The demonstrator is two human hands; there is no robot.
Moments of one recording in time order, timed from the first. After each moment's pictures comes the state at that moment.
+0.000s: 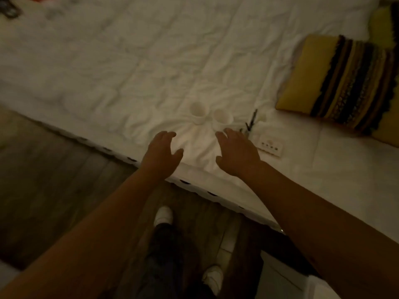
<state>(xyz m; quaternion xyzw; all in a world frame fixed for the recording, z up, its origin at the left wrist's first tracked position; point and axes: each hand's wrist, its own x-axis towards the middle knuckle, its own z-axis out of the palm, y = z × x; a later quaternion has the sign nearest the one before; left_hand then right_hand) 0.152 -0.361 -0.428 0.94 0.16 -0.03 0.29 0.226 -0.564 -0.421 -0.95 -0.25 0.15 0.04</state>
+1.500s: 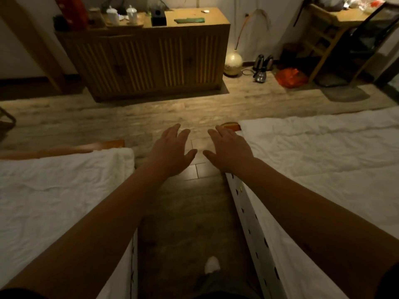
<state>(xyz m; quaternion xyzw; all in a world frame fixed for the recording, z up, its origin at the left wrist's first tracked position) -0.138 0.285 -0.150 0.85 0.50 0.11 0.11 0.051 0.249 -0.167 -0.69 -0.72 0.01 0.09</state>
